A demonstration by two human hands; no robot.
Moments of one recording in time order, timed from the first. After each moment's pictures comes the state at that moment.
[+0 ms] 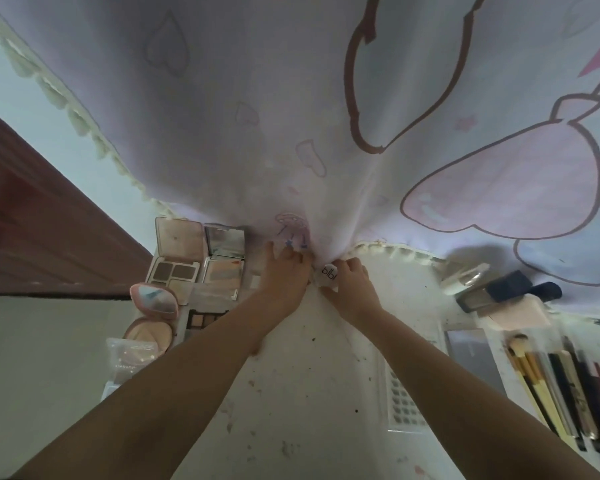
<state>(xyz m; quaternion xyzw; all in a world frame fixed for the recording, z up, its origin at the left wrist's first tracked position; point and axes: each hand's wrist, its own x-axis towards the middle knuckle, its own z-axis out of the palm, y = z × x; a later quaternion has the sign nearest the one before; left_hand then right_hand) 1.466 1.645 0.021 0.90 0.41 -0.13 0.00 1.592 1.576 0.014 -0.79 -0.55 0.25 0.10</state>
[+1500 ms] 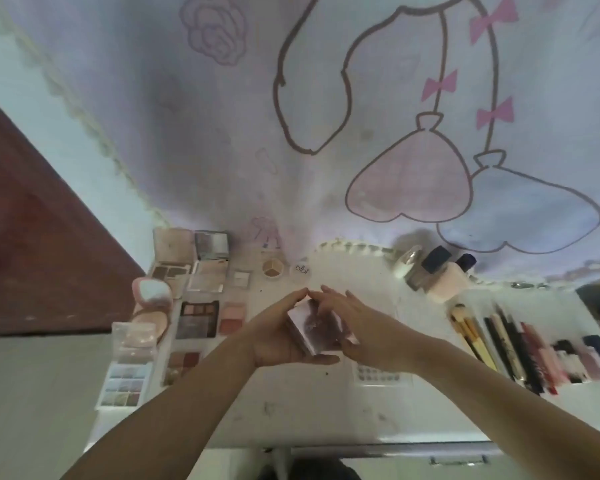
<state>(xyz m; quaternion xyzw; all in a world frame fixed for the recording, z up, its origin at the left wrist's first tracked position) 1.436 1.517 0.099 0.18 0.30 0.01 0.94 1.605 1.428 0.122 -0.59 -0.75 0.29 0.11</state>
